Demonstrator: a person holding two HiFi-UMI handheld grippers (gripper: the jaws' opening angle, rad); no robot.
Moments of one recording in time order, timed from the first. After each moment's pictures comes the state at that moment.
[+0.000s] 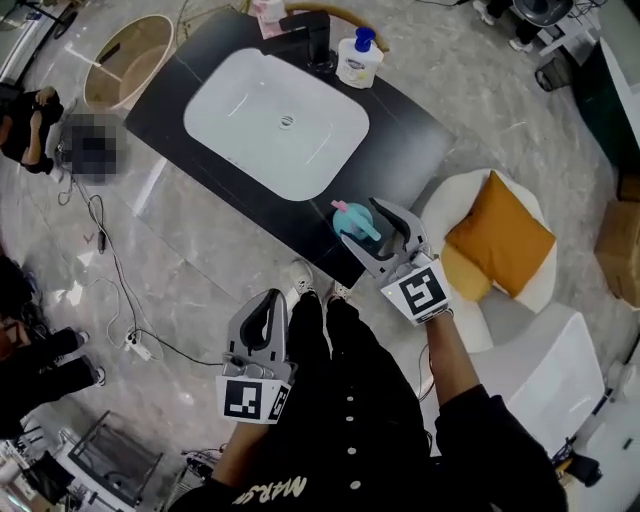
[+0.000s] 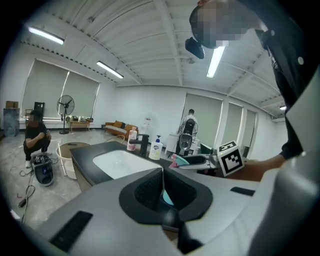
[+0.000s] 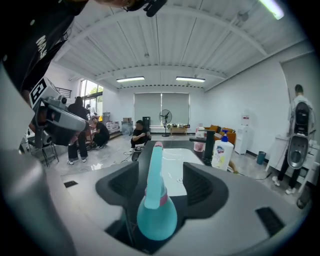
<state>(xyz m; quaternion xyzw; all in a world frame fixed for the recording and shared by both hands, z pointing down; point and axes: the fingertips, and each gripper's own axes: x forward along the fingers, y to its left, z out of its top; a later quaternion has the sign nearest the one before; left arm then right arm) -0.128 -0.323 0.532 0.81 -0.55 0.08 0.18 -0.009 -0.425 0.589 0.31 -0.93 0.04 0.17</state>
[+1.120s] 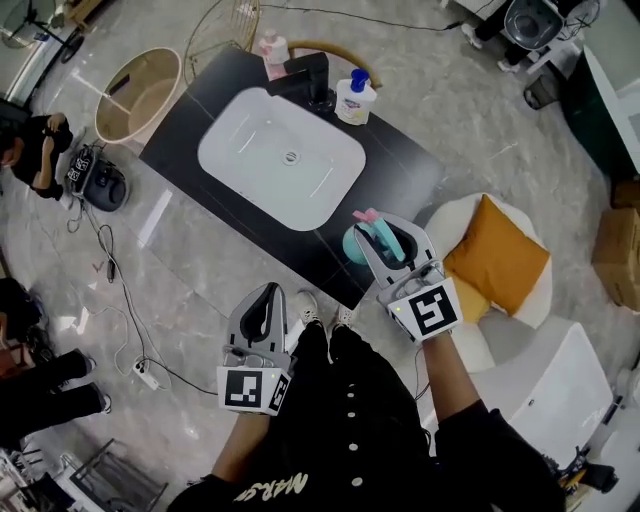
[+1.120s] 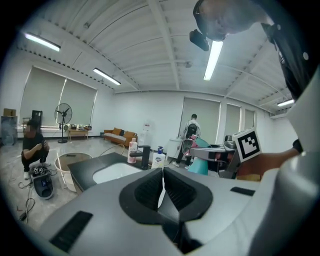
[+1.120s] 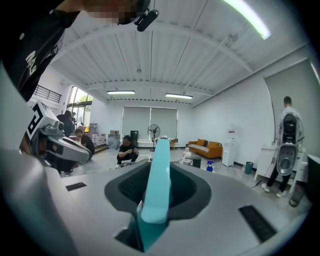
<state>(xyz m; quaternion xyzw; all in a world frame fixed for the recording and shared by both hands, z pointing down) -0.142 -0.364 0.504 0.81 -0.56 0.08 0.16 -0.004 -0.452 0.490 0.39 -0.91 0.01 0.09</state>
